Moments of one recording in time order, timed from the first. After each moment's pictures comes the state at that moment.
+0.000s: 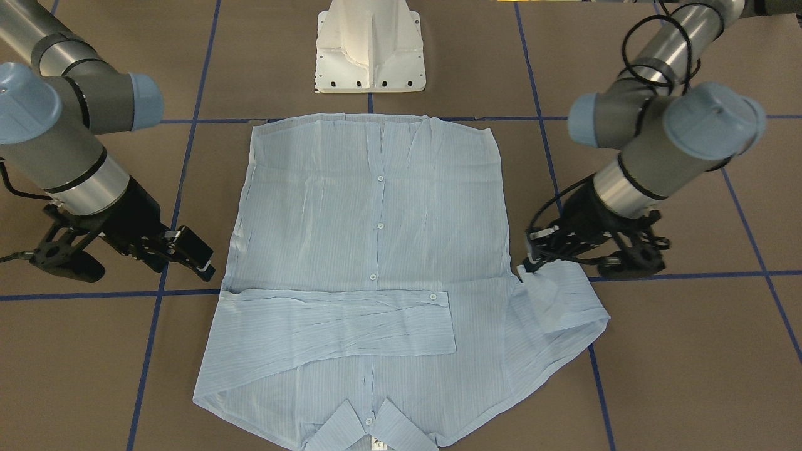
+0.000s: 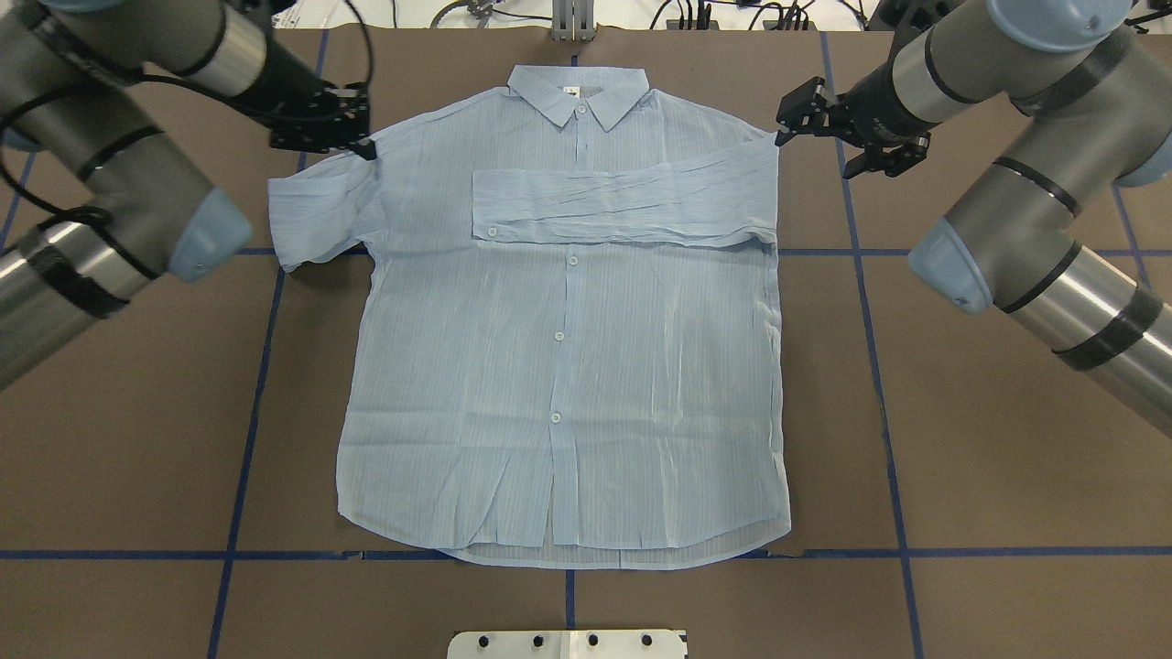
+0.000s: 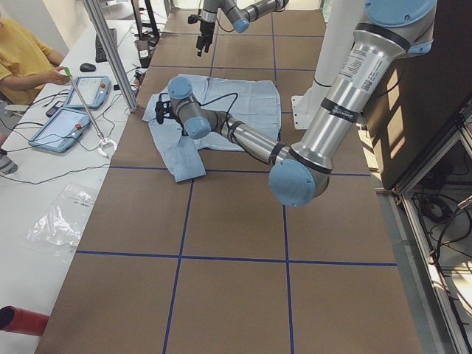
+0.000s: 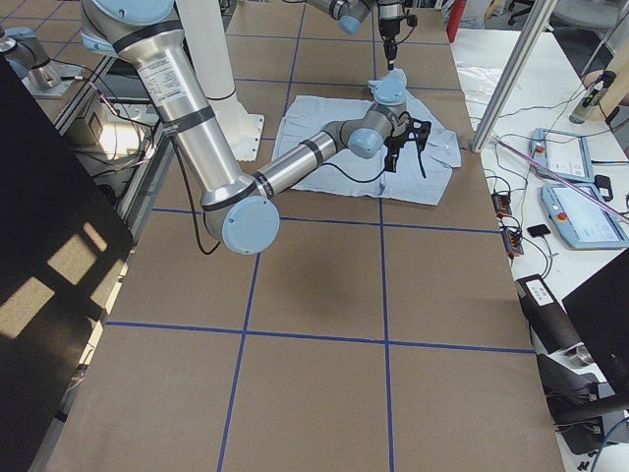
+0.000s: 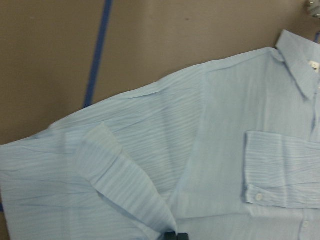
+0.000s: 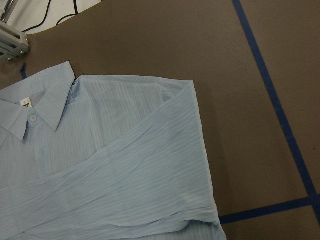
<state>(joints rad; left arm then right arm) -0.93 -2.24 -1.45 -2.08 -2.21 -1.29 0.98 -1.10 1.63 -1.18 2.14 1.30</state>
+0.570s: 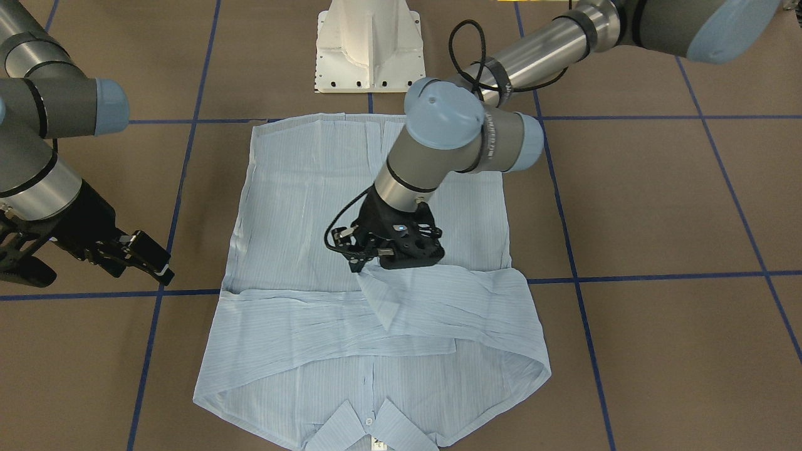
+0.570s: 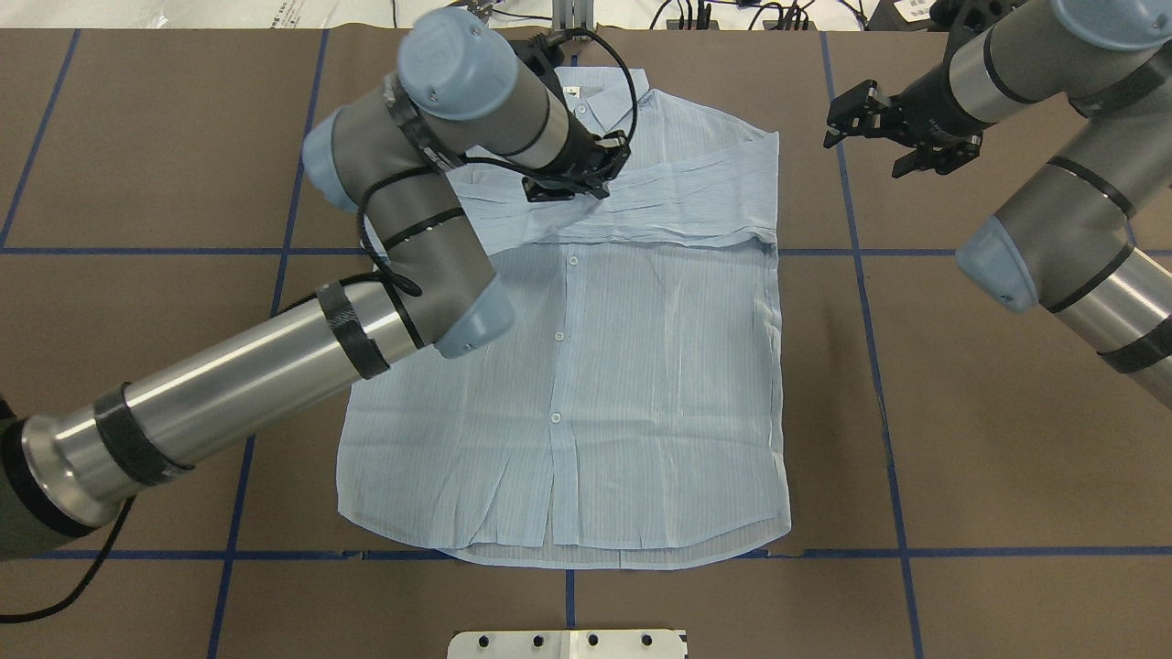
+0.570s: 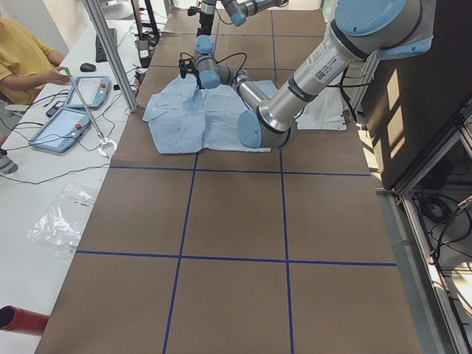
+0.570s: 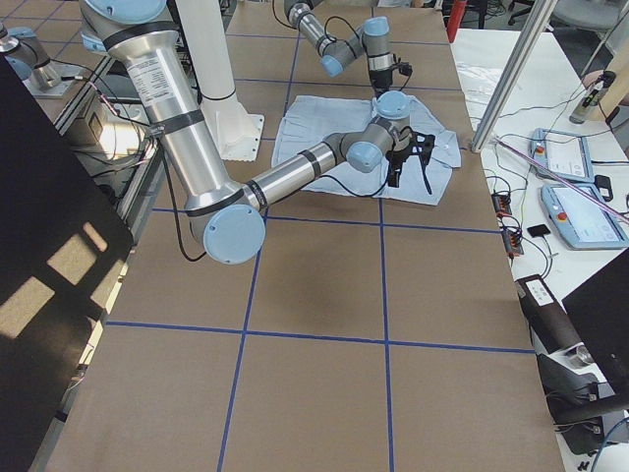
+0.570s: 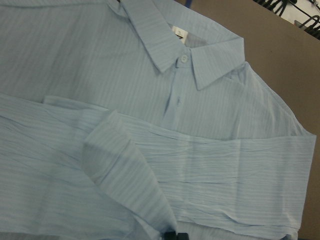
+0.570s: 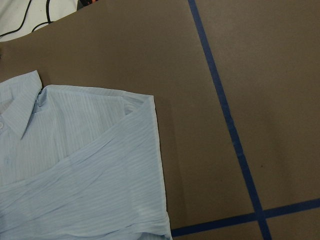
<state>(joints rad) -0.66 -2.56 -1.20 -2.16 -1.91 -1.53 1.02 -1.17 1.64 -1.18 2.15 1.23</state>
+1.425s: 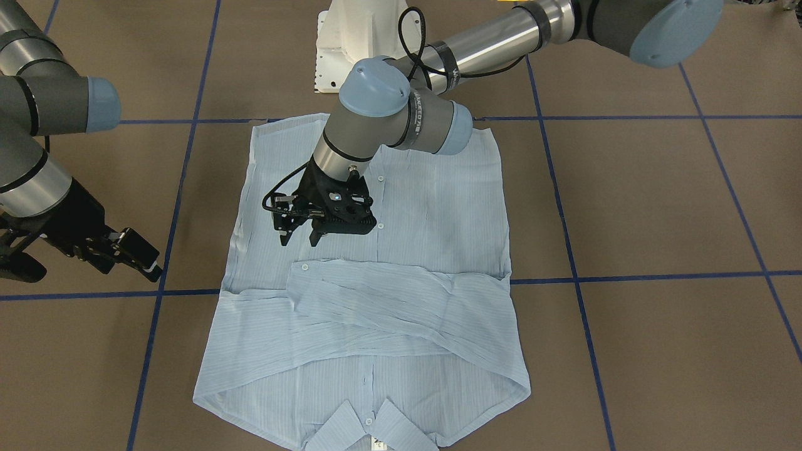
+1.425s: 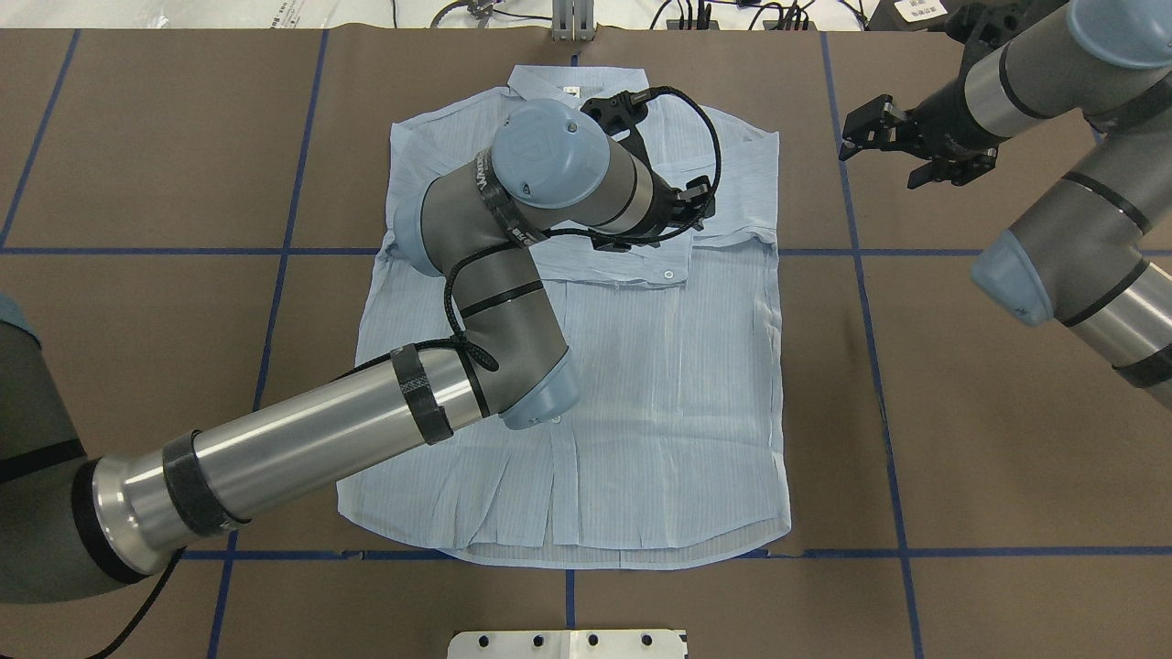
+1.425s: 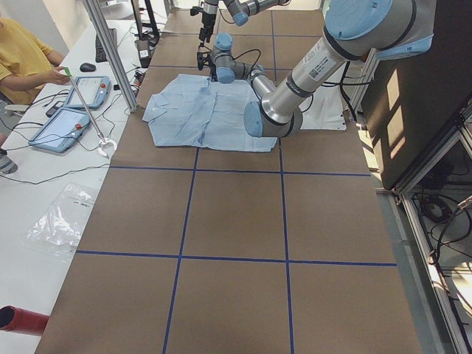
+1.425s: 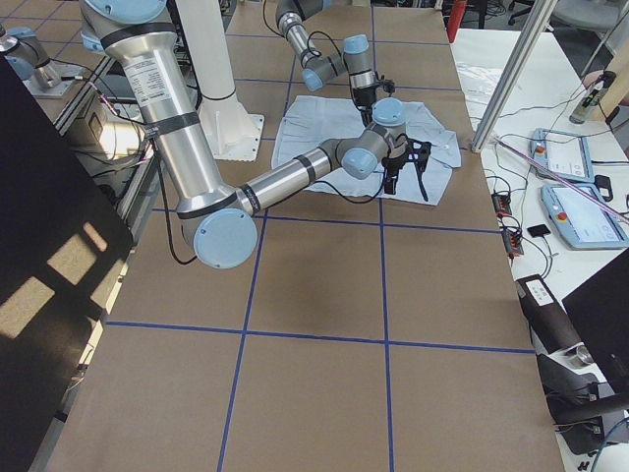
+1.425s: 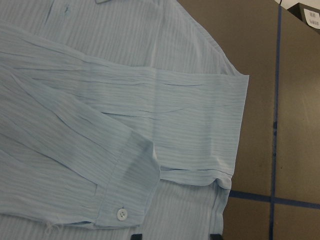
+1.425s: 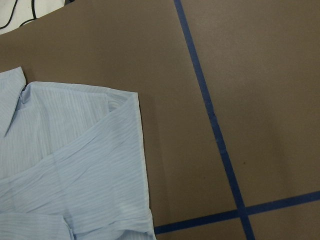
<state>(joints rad) -0.57 -2.60 -1.20 -2.22 -1.82 -1.56 1.00 -1.21 1.67 -1.18 2.14 1.23</state>
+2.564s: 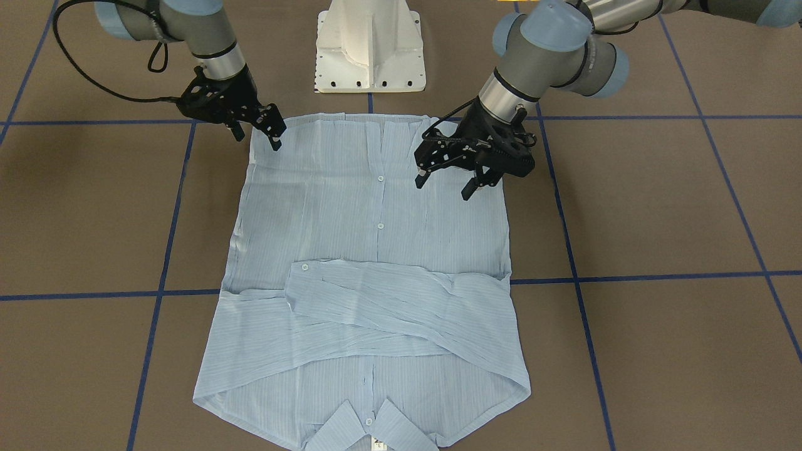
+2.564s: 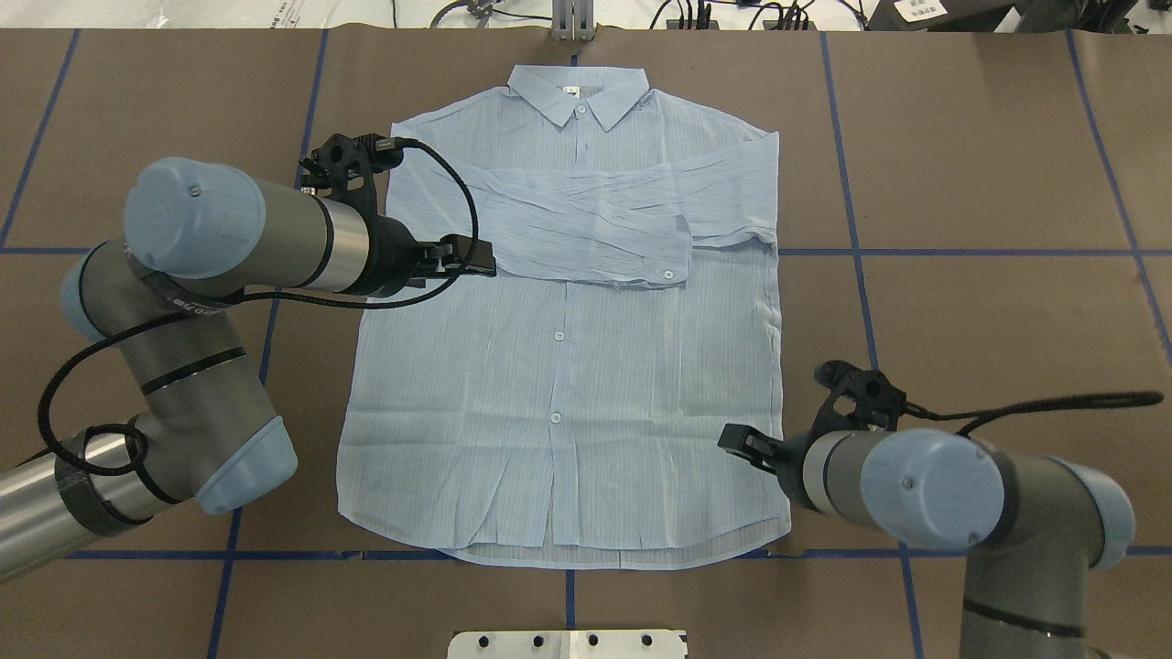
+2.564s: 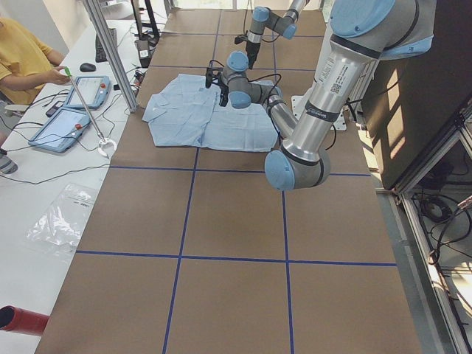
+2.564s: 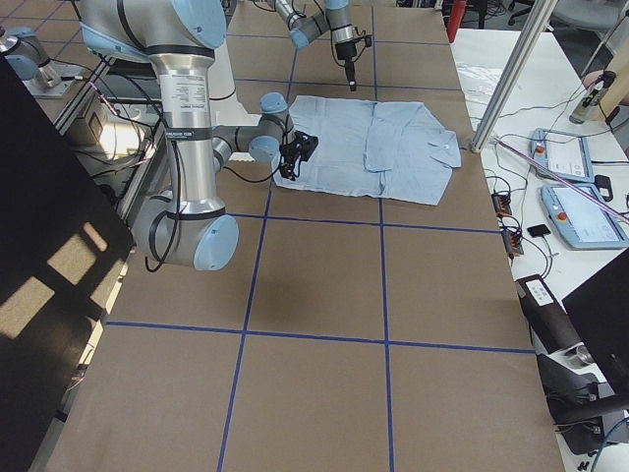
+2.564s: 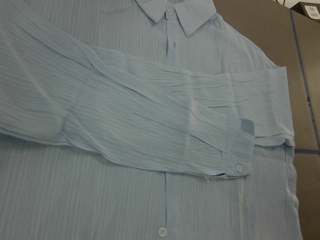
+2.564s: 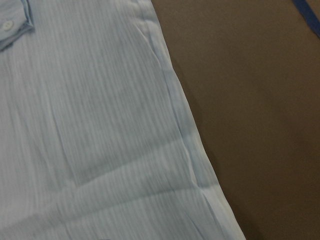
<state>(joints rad) -0.64 -2.03 -1.79 -2.13 -1.87 -1.31 0.23 -1.46 2.07 -1.32 1.53 1.87</state>
